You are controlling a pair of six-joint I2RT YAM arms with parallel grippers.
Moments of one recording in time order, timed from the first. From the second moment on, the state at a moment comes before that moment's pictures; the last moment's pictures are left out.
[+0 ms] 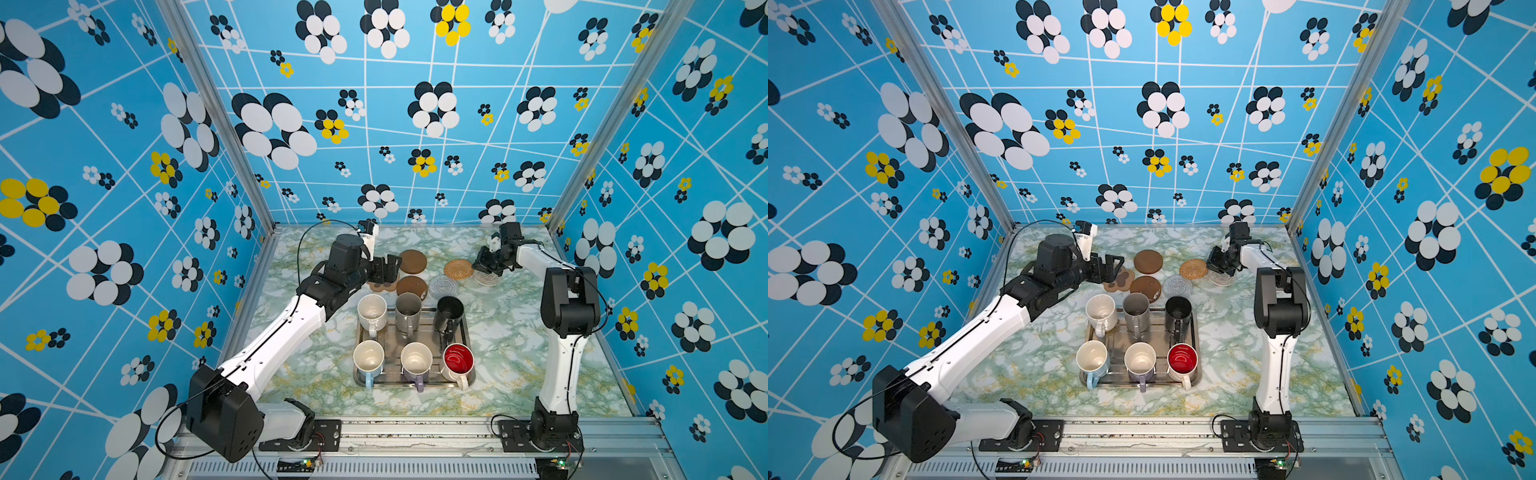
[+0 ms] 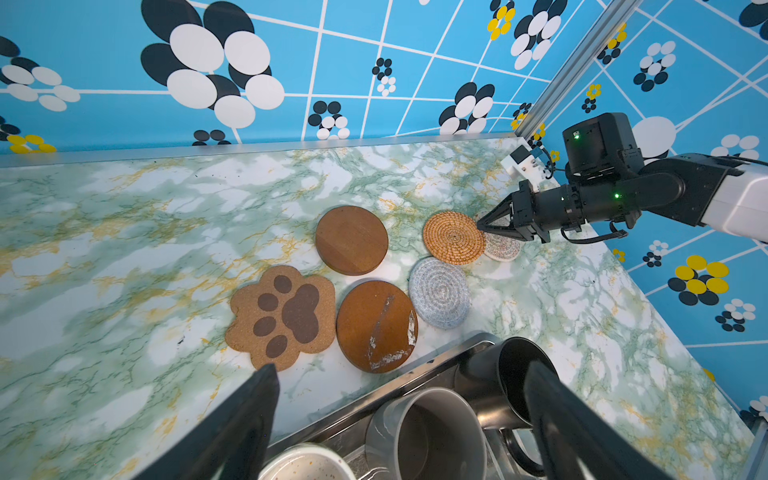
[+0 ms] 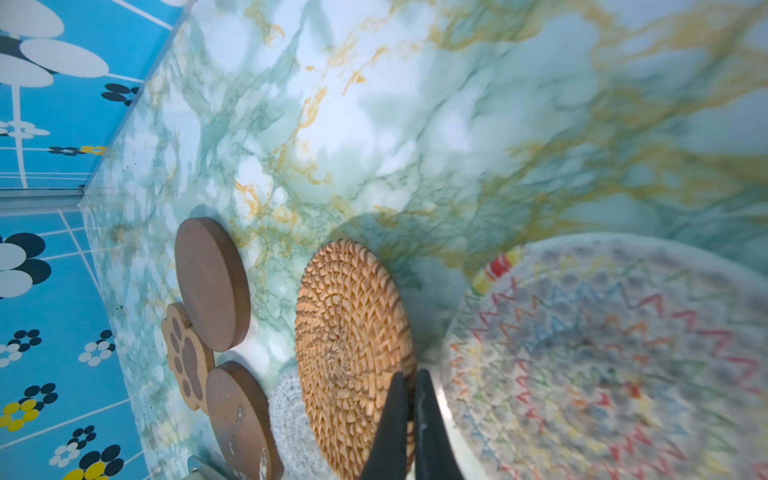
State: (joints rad) left arm -0.48 1.33 1.15 -0.27 0.12 -0.31; right arm 0.02 2.19 1.66 -0.55 -0.41 0.44
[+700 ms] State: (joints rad) left arm -0.48 1.34 1.15 -0.27 0.12 -0.31; right arm 0.01 2.25 1.68 -0.54 -0.44 0.45
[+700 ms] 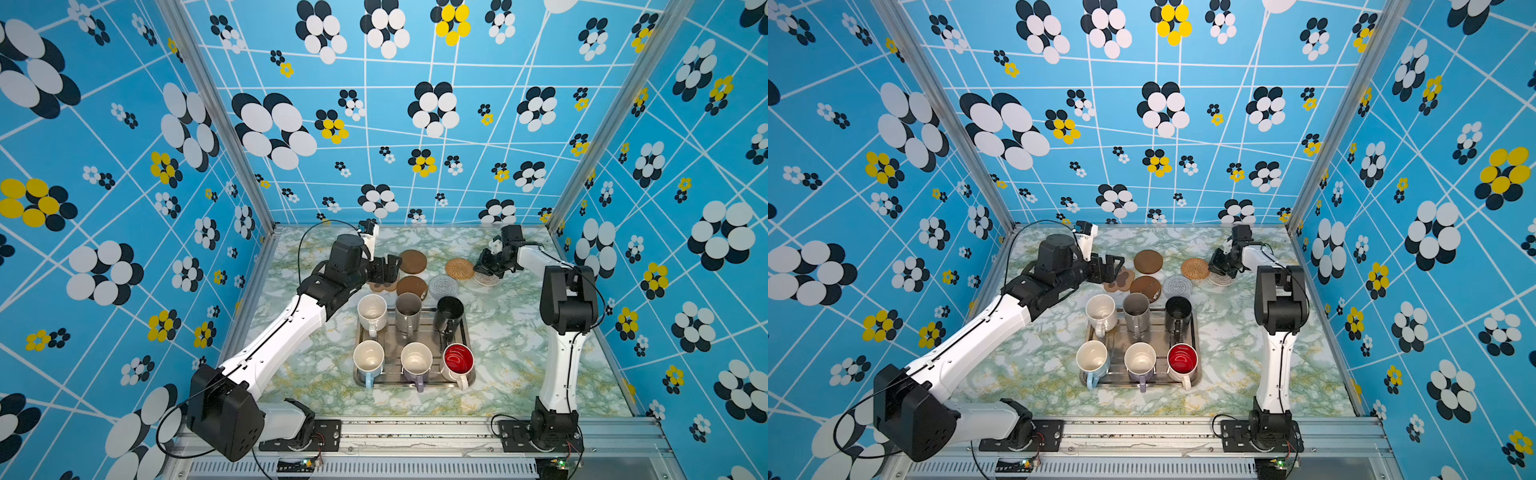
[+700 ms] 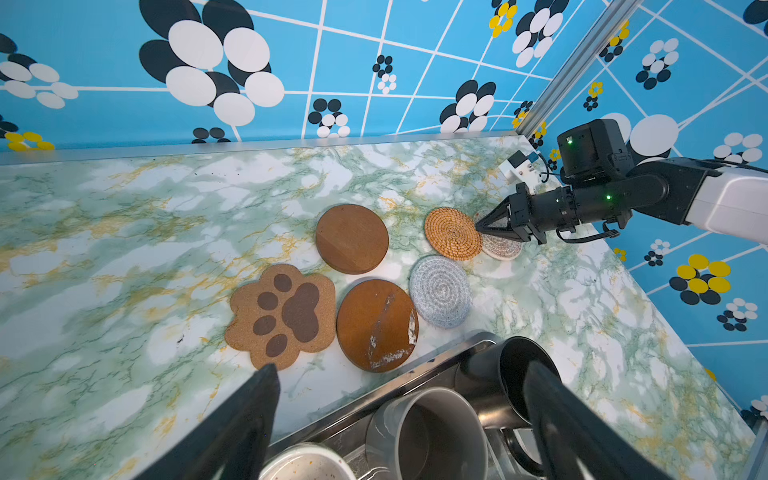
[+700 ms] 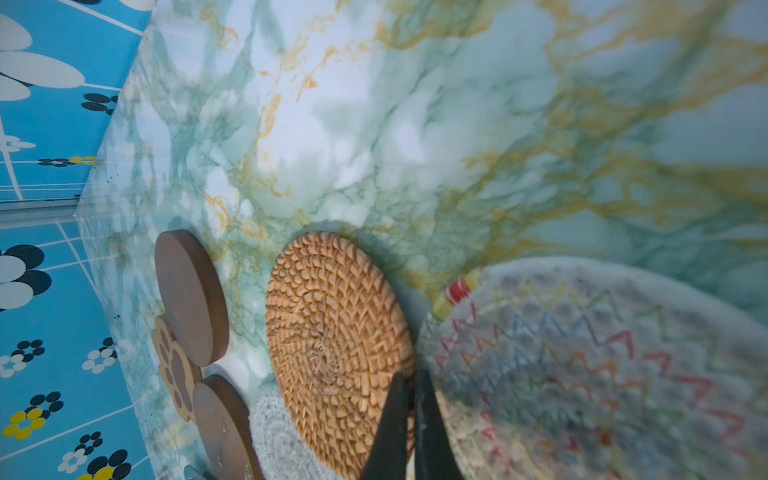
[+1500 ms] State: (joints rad) left arm -0.49 1.37 1.17 -0.27 0.12 -0.31; right arm -0.08 2.24 1.68 -0.57 -0.41 0.37
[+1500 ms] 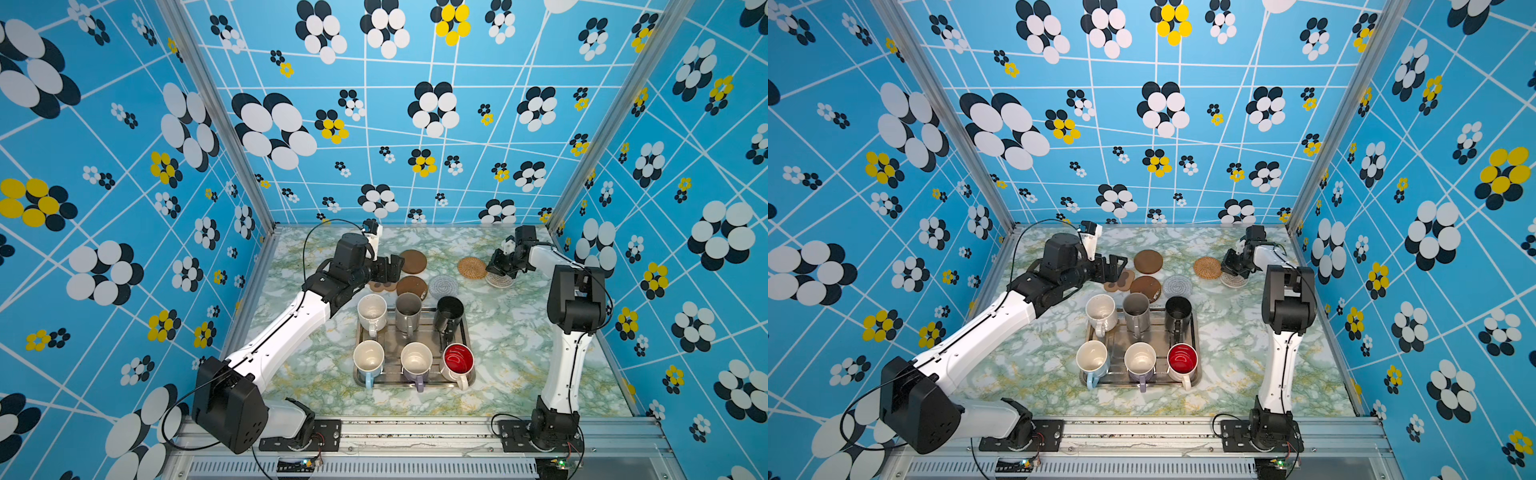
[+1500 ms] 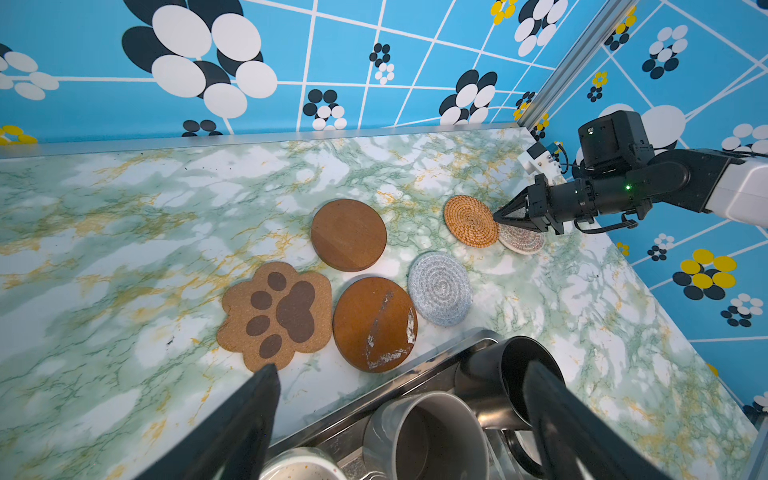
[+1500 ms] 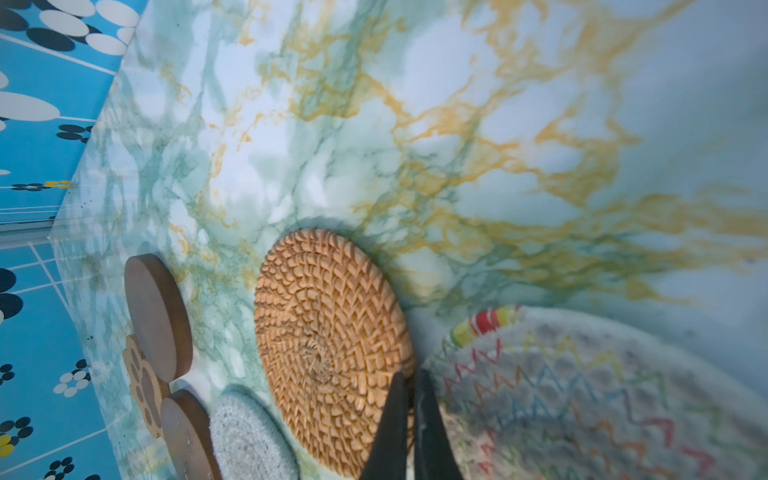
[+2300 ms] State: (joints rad) left arm -0.50 1.37 1.17 -0.27 0.12 -0.31; right arm -0.07 2.22 1.66 -0.62 -0.40 0.35
